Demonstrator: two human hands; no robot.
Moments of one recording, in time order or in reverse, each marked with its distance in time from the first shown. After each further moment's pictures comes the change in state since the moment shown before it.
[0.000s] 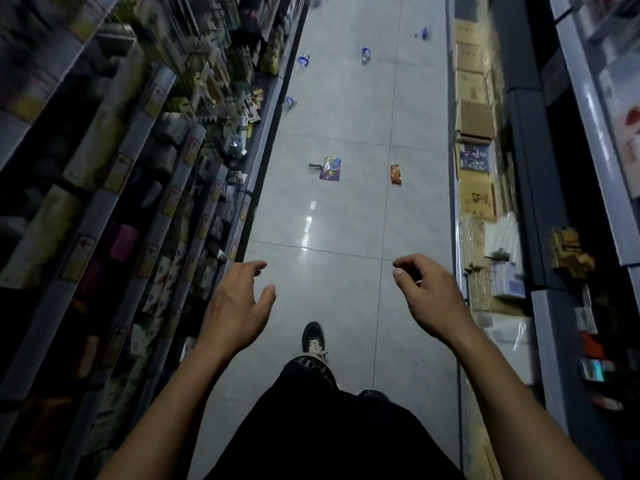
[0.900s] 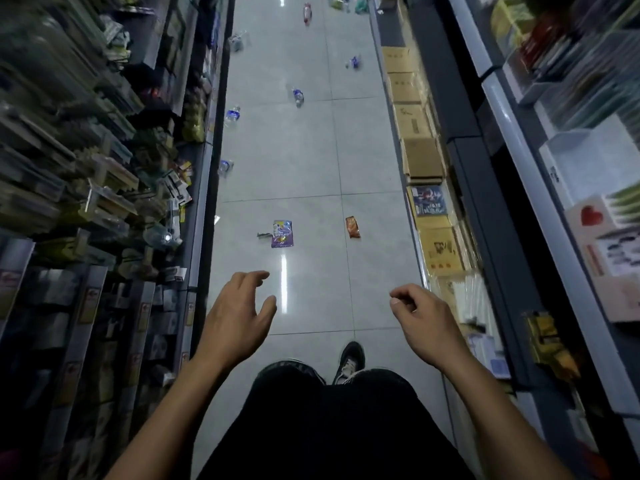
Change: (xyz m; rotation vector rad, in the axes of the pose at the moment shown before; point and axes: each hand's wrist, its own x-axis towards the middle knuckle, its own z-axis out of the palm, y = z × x) left_hand 0.396 0.216 0.061 0.111 -0.131 0.202; right_hand 0.341 0.056 -0.155 0.049 0.057 0.221
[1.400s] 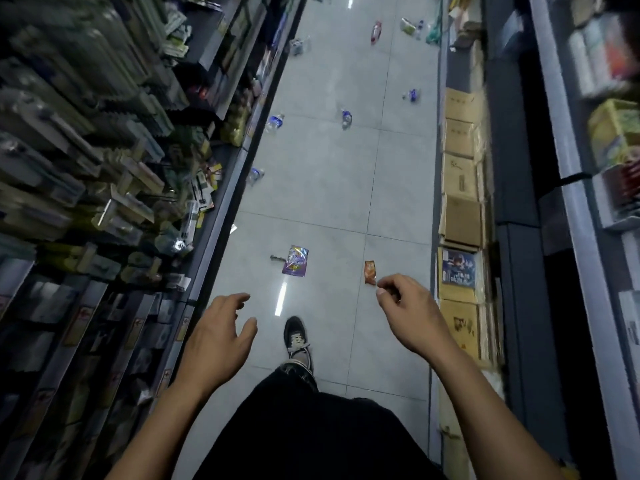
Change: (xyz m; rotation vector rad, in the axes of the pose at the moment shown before) left_hand 0.150 -0.053 -0.034 -0.148 0.071 -0.304; right_hand 0.240 -0.141 0.002 -0.188 -0.146 -0.192
